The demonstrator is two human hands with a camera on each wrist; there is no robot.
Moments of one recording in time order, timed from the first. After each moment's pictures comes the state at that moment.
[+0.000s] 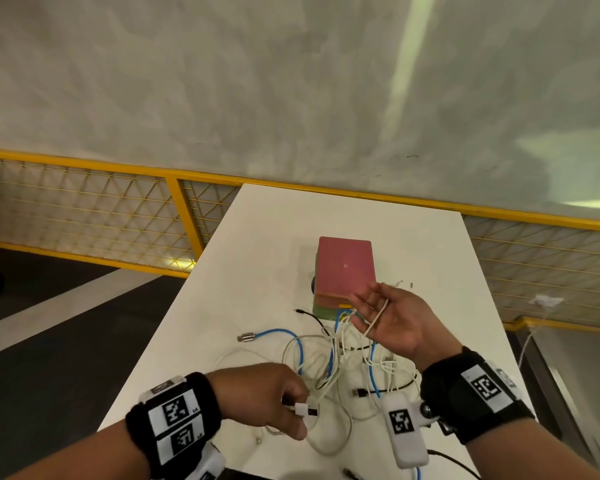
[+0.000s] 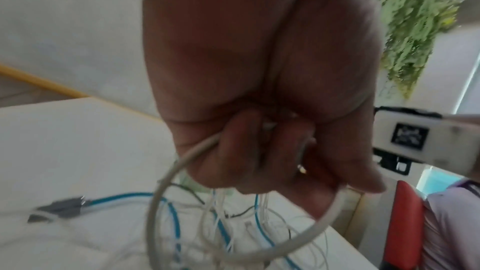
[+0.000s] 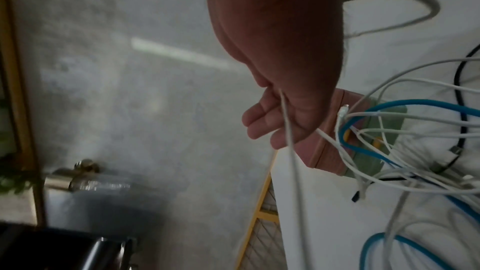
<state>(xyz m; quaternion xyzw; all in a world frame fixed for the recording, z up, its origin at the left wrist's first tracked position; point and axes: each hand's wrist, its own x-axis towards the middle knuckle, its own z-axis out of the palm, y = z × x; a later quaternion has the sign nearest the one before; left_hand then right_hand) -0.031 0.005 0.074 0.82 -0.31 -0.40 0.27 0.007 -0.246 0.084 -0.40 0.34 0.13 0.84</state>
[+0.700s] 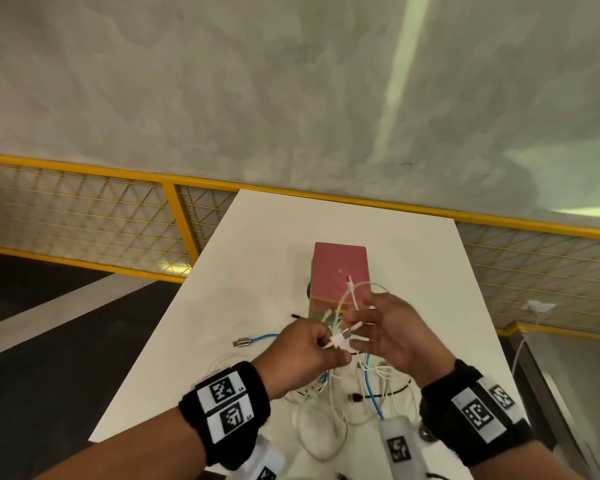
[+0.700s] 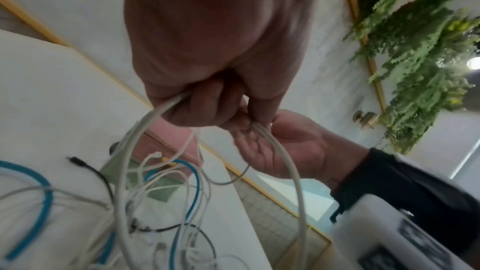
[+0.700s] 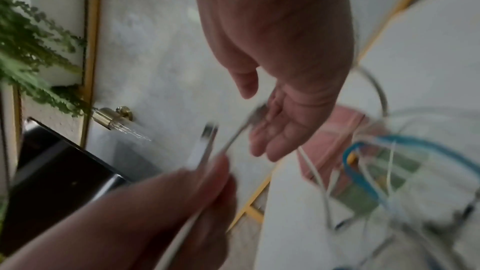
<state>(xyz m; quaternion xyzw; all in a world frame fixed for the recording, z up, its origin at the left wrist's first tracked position) -0.017 -0.059 0.083 0.82 -0.17 -0.21 0.50 -0.014 -0.234 0.103 -0.61 0.25 0.13 0.74</state>
